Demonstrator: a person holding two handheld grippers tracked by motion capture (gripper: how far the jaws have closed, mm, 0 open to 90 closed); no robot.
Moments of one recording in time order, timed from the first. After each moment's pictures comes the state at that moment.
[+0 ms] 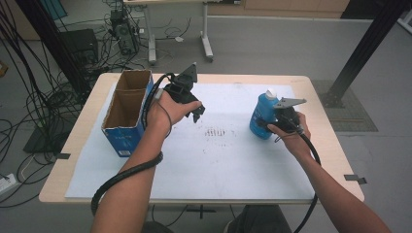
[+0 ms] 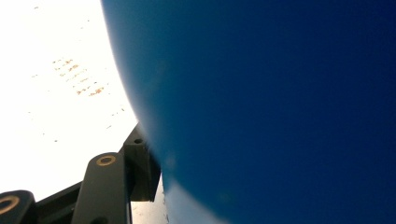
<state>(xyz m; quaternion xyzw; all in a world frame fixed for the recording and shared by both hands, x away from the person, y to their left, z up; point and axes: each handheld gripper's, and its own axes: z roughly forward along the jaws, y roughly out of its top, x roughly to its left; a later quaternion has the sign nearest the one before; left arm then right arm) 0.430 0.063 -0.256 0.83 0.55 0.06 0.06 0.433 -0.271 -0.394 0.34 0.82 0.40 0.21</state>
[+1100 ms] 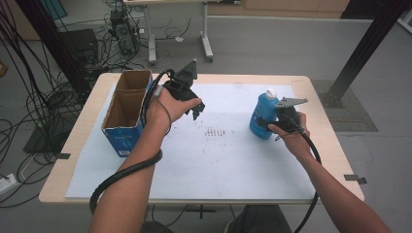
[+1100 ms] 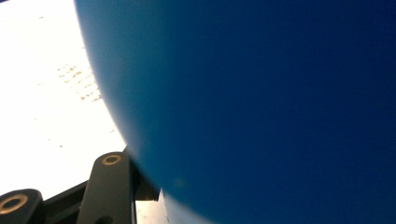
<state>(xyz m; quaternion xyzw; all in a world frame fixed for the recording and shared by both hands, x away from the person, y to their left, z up) 0.431 0.063 -0.247 0.83 0.55 0.07 0.06 0.435 -0.274 -0.394 0.35 0.81 0.41 0.20</state>
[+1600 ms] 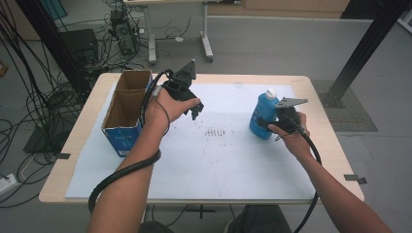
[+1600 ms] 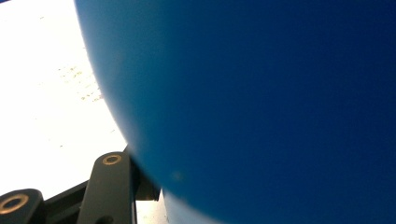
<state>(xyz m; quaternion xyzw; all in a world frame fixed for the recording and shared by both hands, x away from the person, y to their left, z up) 0.431 0.068 -0.247 0.83 0.55 0.07 0.06 0.435 -0.274 -0.395 0.35 0.81 0.41 0.20</state>
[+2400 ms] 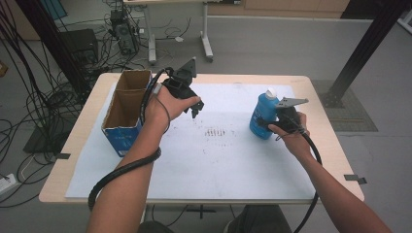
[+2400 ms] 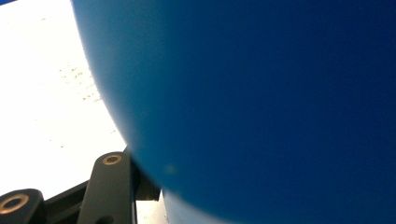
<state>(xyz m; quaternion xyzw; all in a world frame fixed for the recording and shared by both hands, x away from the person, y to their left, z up) 0.433 0.065 -0.243 0.83 0.55 0.07 0.06 0.435 -0.275 -0.395 0.35 0.81 0.42 0.20</state>
